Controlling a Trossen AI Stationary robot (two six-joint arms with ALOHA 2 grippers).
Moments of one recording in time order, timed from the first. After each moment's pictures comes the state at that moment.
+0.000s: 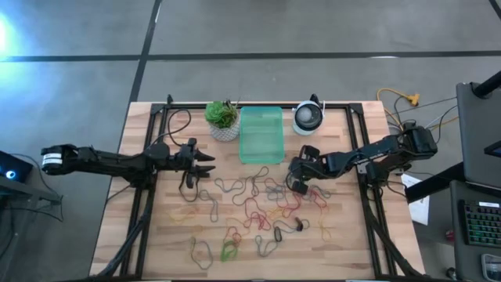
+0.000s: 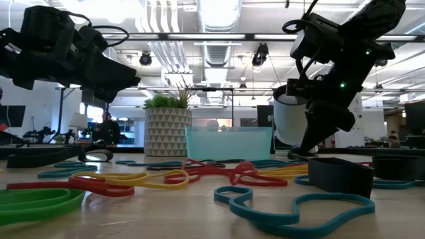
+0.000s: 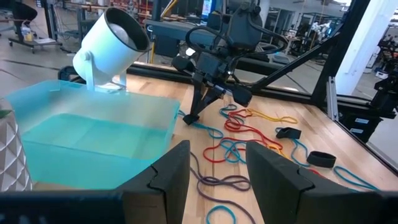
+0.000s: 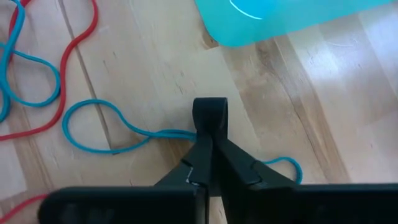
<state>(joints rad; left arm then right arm) 0.19 0.84 0.04 0.76 0.15 -0.15 0.05 1.49 0.63 -0.27 0.36 0.33</state>
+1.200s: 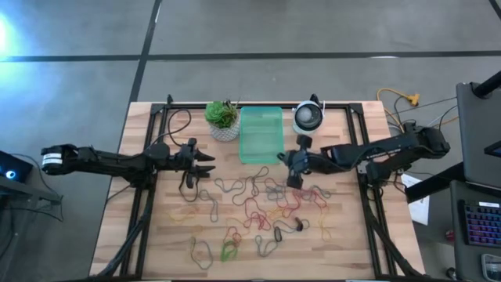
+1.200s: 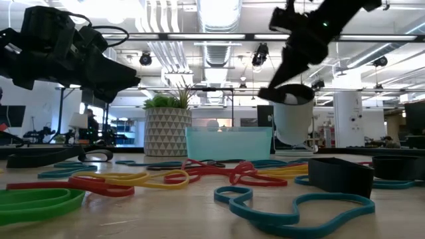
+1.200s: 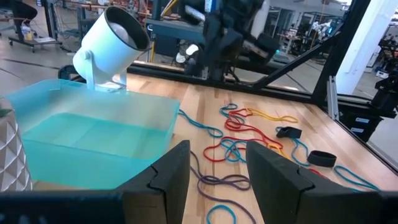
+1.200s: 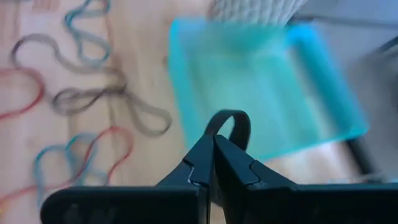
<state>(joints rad) 0.19 0.84 0.04 0.76 0.15 -0.15 0.08 1.36 0.91 -0.39 0.45 0.07</state>
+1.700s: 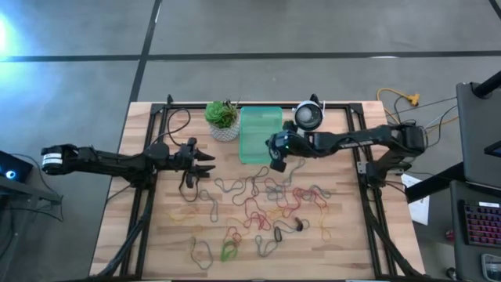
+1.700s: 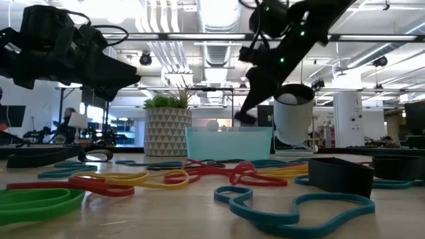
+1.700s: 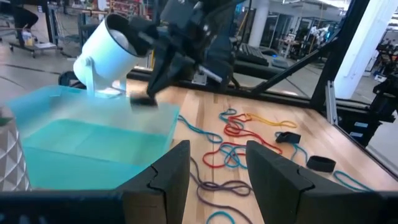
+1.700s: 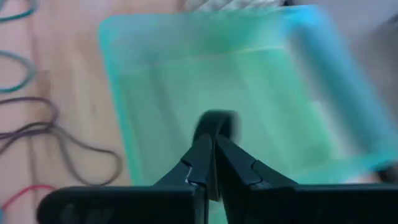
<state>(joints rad) 0.19 0.84 0.04 0.78 0.15 -0.15 -0.16 1.62 0.97 -0.19 0.28 0.00</state>
